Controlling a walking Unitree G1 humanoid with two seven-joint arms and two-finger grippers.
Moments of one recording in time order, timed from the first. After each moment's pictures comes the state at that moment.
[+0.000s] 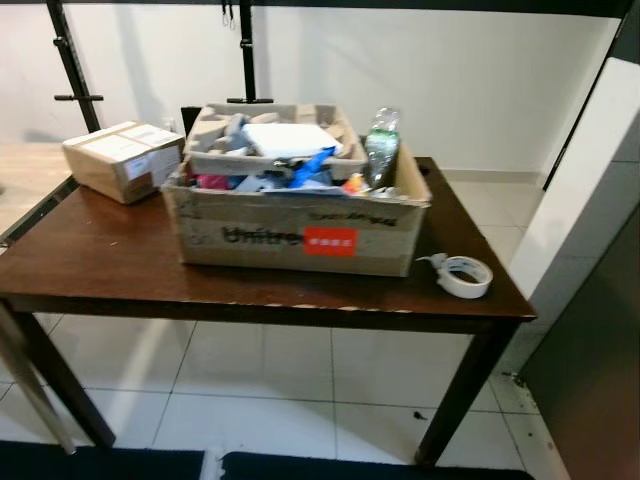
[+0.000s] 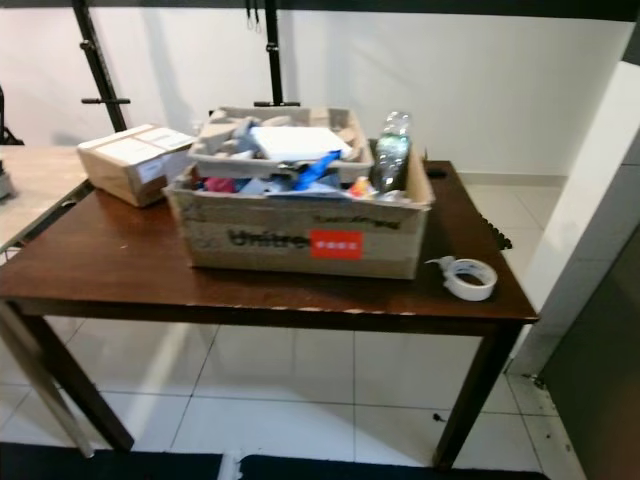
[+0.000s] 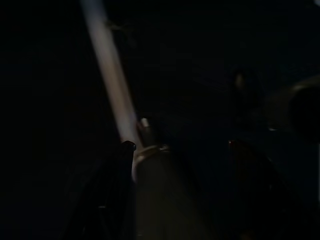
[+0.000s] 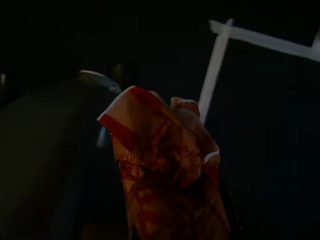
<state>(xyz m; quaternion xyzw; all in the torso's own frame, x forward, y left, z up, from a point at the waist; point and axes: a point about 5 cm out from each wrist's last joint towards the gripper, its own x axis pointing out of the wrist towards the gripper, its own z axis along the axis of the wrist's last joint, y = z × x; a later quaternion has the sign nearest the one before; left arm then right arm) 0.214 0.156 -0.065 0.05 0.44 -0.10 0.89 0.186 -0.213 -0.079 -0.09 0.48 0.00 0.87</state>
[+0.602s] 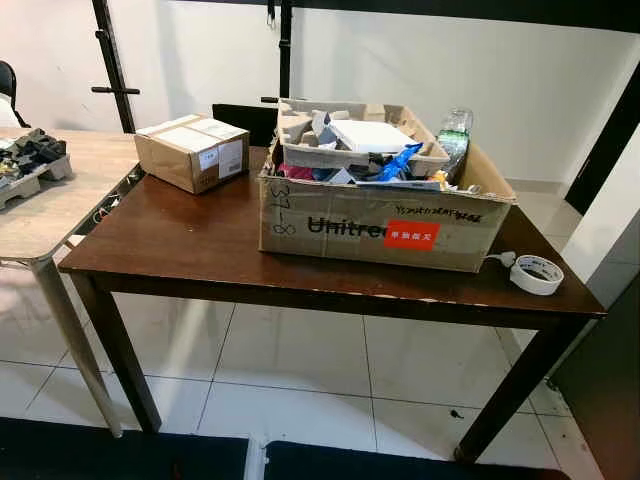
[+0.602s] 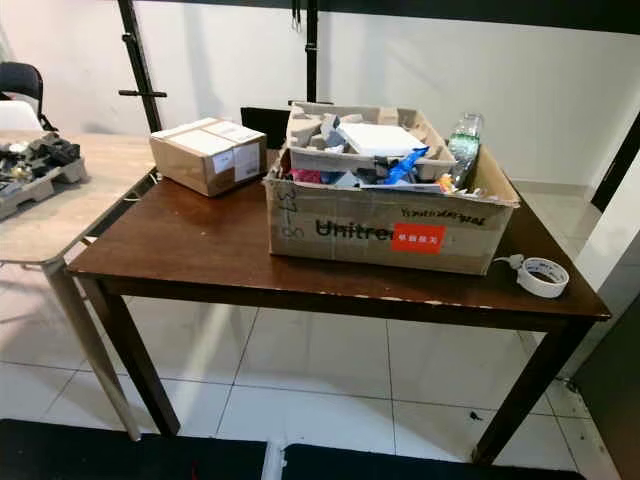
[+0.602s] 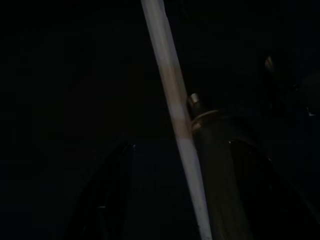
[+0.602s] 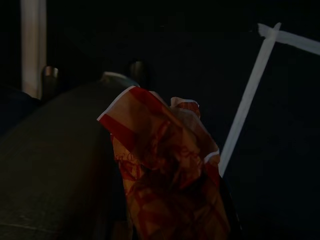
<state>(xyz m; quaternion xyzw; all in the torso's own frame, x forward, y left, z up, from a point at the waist) 0.208 0.171 -0.071 0.10 0.46 -0.10 0.88 0.183 -0.203 -0.082 -0.08 0.49 0.00 0.87</state>
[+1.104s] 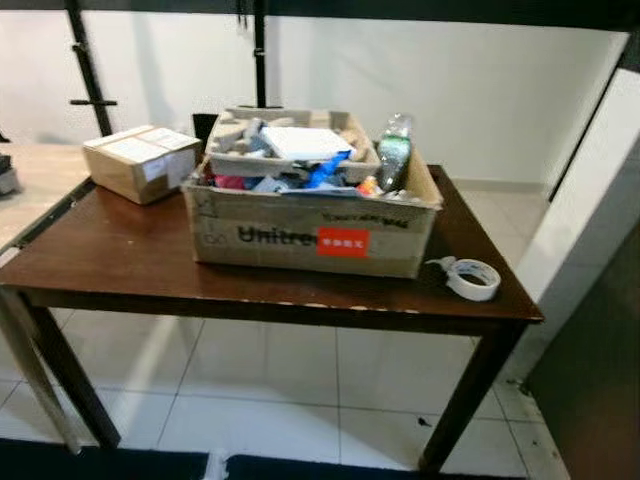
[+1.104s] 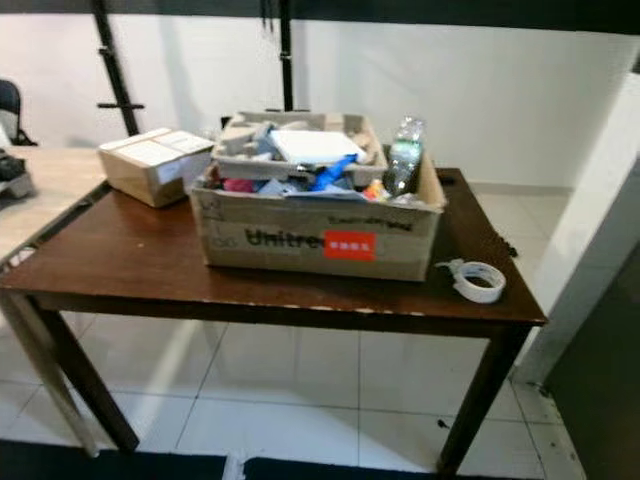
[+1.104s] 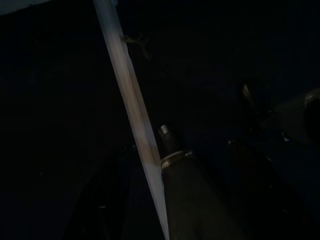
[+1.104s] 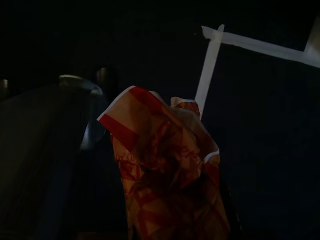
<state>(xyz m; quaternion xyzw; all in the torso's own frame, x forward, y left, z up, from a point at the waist) 0.217 0.167 -0.066 0.09 0.44 -0.09 0.89 0.186 -0.213 -0.078 -0.08 0.48 -0.01 0.87</state>
